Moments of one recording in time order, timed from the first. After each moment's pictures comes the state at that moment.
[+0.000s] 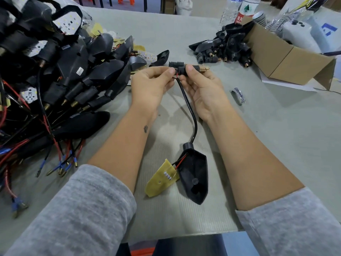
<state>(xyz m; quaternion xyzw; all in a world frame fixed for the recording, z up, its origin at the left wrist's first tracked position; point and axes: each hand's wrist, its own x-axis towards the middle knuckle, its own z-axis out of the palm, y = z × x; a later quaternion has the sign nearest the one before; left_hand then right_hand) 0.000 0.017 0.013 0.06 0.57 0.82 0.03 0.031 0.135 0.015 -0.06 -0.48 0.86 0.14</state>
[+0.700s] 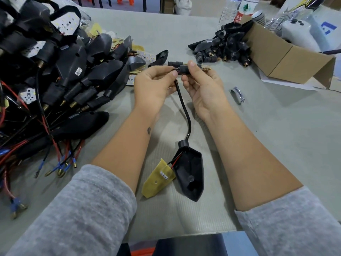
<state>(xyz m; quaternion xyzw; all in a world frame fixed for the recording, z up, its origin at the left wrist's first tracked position) 0.001 0.022 0.010 0.07 0.59 0.80 0.02 0.029 0.135 0.014 -0.08 -0.47 0.86 0.17</state>
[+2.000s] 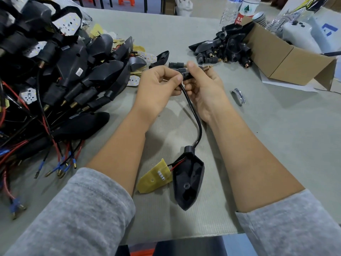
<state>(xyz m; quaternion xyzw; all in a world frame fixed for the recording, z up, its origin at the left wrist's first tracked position) 0.008 0.016 0.016 0.17 0.68 0.72 0.02 0.030 0.135 0.018 -0.10 -0.55 0.81 0.16</state>
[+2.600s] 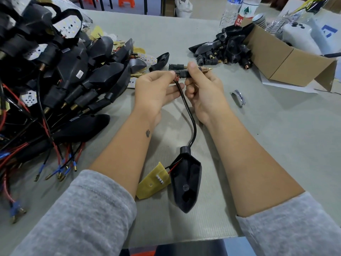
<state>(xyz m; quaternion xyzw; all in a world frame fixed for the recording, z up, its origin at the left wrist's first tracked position) 0.008 0.021 0.019 0.04 0.55 0.83 0.07 0.029 0.132 0.015 -0.09 -0.54 0.82 0.18</state>
